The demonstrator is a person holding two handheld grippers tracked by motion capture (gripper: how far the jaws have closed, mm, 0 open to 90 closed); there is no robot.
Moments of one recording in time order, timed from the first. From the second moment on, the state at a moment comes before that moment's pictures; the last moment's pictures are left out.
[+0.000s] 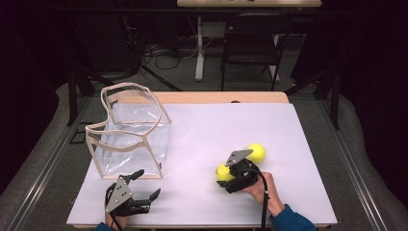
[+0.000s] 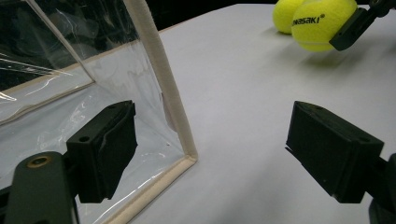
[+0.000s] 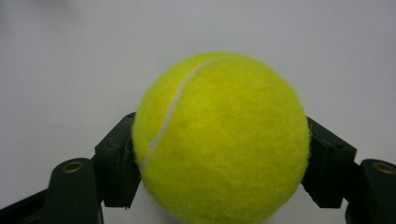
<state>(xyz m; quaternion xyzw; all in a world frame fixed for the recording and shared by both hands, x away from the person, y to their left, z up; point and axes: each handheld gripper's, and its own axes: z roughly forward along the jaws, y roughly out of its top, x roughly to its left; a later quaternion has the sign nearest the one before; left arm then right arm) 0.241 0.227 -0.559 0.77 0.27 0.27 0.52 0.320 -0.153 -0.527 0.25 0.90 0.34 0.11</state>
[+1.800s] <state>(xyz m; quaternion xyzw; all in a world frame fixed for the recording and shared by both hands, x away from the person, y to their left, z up) 0.241 0.226 -0.560 0.76 0.27 0.27 0.52 0.322 -0.134 -0.513 0.24 0.86 0.42 0.14</state>
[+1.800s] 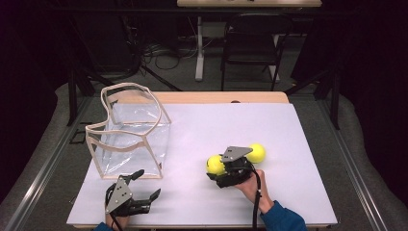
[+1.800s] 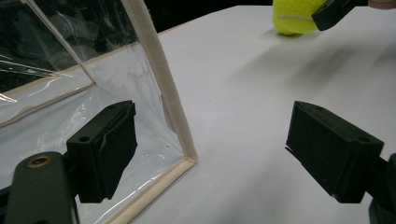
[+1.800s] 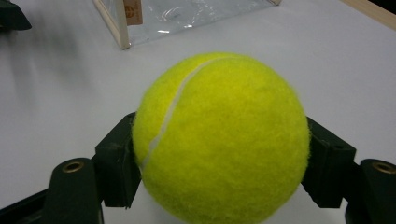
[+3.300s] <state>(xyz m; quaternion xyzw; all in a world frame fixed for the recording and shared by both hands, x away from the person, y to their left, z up) 0.242 0.226 -0.560 0.77 0.27 0.26 0.52 0.348 -0.117 -0.473 0.22 0.86 0.44 0.14</state>
